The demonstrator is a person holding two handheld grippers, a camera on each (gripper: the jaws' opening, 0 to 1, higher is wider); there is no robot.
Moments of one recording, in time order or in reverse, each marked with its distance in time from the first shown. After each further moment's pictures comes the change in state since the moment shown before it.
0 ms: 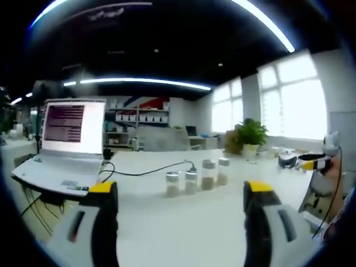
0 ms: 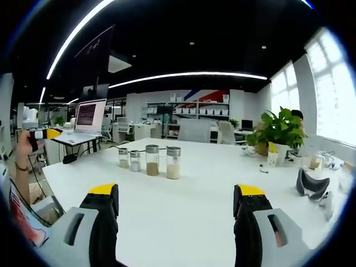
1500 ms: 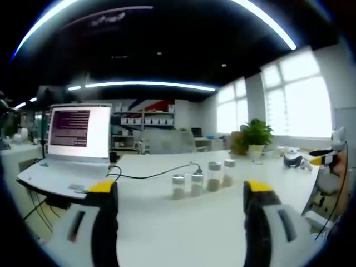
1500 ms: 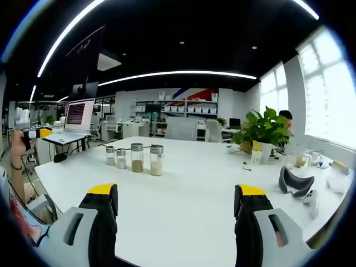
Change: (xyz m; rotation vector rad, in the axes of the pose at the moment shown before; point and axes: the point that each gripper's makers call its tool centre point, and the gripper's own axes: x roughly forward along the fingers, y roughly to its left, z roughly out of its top) left arm -0.001 0.001 0.007 0.029 -0.024 0.027; right arm -0.032 -0.042 0.000 -0.018 0.039 -0.128
